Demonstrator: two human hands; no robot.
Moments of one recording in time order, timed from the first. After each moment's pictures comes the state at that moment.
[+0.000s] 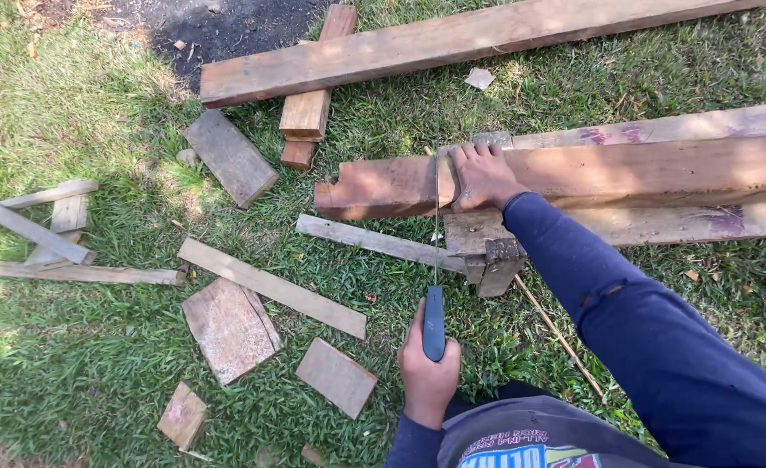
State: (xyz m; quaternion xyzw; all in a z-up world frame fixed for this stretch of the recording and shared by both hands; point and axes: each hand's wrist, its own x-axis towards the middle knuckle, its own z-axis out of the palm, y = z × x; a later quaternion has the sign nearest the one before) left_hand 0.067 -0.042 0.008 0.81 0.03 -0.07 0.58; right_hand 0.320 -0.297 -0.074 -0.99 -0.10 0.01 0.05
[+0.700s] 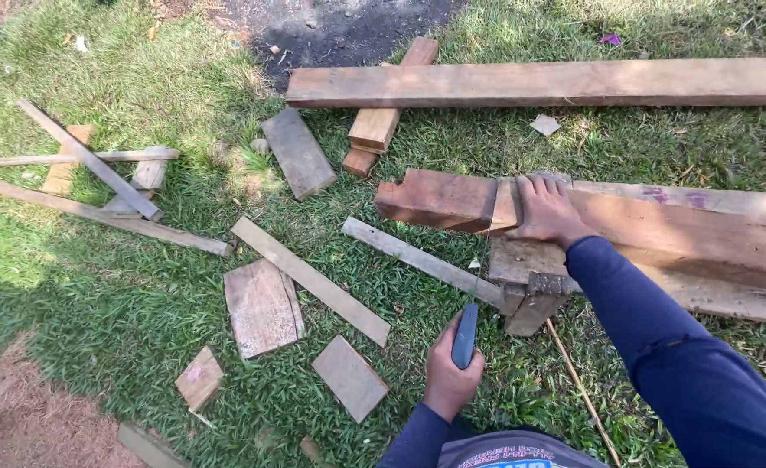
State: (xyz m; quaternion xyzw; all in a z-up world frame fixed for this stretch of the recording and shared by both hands) left_hand 0.067 -0.020 -0.025 0.81 -0.05 -0.02 0.59; right_hand 0.303 -0.303 -0.076 -0.98 -0.14 -0.08 0.11
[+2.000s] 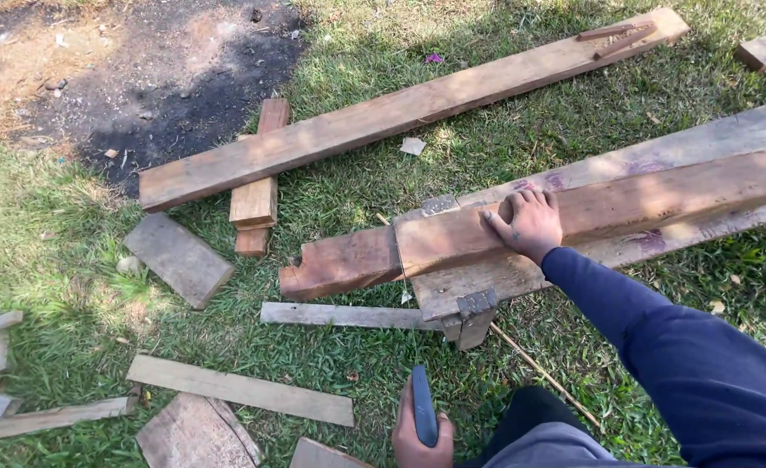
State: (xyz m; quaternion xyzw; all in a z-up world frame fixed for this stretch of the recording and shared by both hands) left_hand 0.091 -0.002 -0.086 0.82 -0.07 -0.08 0.56; right_hand 0.239 -0.402 -0.083 -0.96 0.17 -0.20 0.04
